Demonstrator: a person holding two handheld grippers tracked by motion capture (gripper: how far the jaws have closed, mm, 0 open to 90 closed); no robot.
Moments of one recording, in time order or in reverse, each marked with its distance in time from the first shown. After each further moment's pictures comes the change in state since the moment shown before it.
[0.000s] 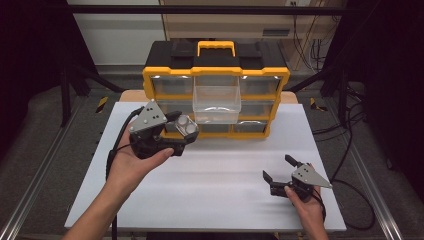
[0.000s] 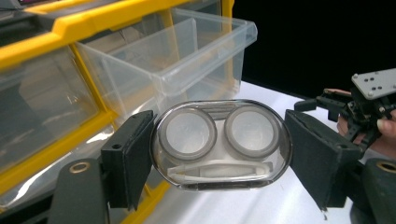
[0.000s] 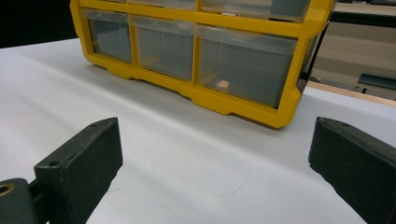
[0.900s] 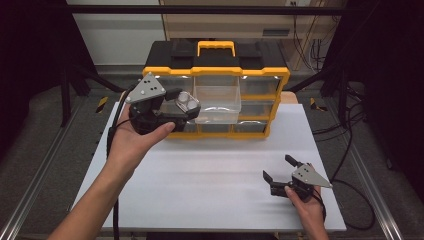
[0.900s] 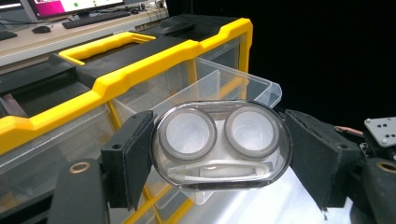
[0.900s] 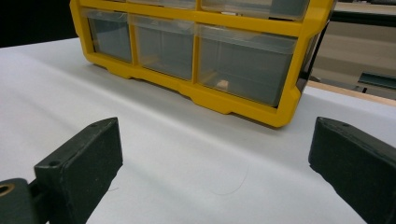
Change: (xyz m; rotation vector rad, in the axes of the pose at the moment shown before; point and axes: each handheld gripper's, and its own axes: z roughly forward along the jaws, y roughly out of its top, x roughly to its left) left arm 0.023 0.041 0.005 -0.050 0.024 -0.038; right arm -0.001 0.000 0.000 0.002 0.002 -0.001
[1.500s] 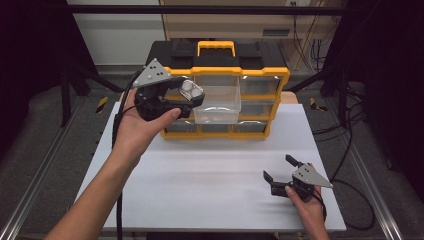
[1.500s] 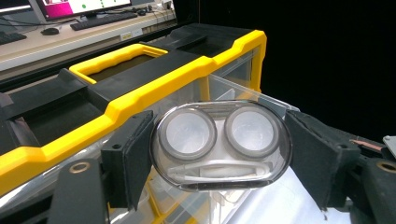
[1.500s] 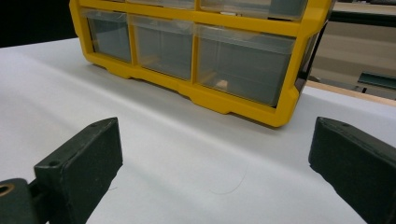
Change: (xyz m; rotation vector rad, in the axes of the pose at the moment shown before) left arm 0.009 0.017 0.015 0.005 0.025 -0.004; right arm -0.001 0.000 -0.001 -0.001 -0.001 -0.001
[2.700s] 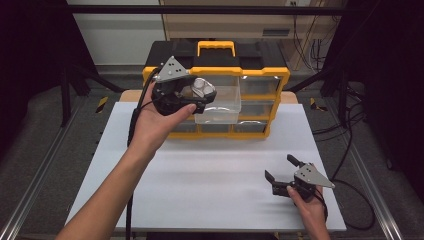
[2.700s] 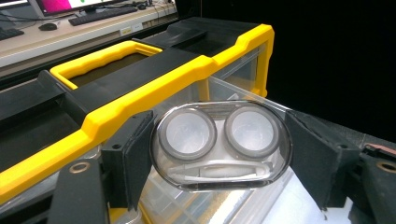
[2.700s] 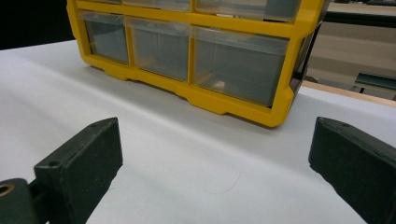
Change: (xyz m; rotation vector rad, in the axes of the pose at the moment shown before) left arm -0.004 0.004 0.034 0.026 0.014 0.005; right arm -0.003 0.000 -0.002 -0.005 -0.005 0.008
